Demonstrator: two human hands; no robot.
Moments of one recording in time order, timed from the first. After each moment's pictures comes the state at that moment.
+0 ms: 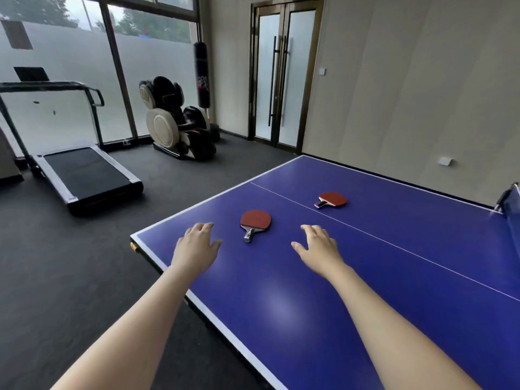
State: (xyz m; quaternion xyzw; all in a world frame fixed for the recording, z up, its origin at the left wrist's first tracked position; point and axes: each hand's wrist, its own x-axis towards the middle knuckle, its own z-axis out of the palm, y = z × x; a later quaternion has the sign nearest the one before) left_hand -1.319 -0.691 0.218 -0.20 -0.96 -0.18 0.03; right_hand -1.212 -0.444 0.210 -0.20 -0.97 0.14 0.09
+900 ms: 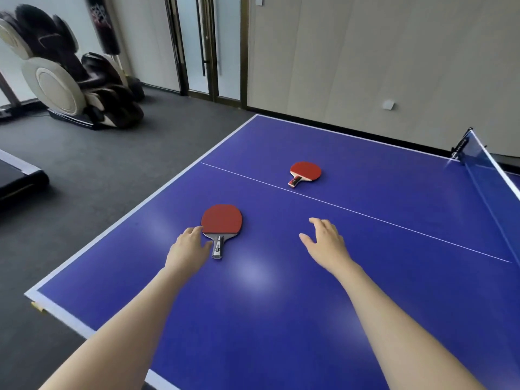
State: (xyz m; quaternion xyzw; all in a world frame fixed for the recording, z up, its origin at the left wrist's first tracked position) left_hand -1.565 -0.549 0.121 -0.27 -0.93 -0.22 -0.12; right_hand -1.374 -0.324 0.134 -0.38 -0.90 0.19 0.07
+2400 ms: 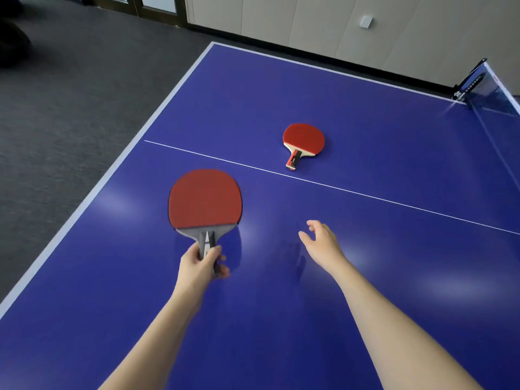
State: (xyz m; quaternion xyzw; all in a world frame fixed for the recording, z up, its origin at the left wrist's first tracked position) left_hand -1.732 -0.396 -0.002 -0.07 -0.70 -0.59 -0.39; right_hand -1.554 -0.197 -0.002 -0.54 -0.76 0.35 0.02
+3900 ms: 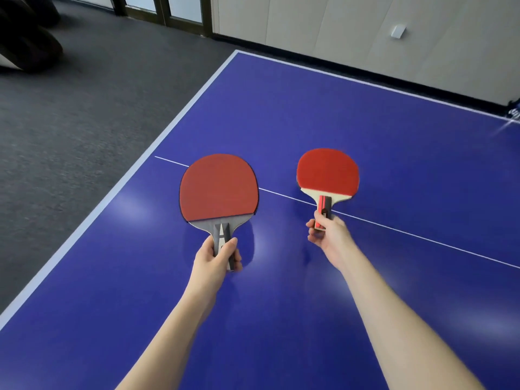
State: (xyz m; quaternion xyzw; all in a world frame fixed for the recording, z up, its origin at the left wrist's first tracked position) left_hand -1.796 -0.314 -0.024 -0.12 -0.67 -0.63 -0.37; right_hand -1.663 -0.103 -0.023 -0.52 -0.43 0.70 0.22
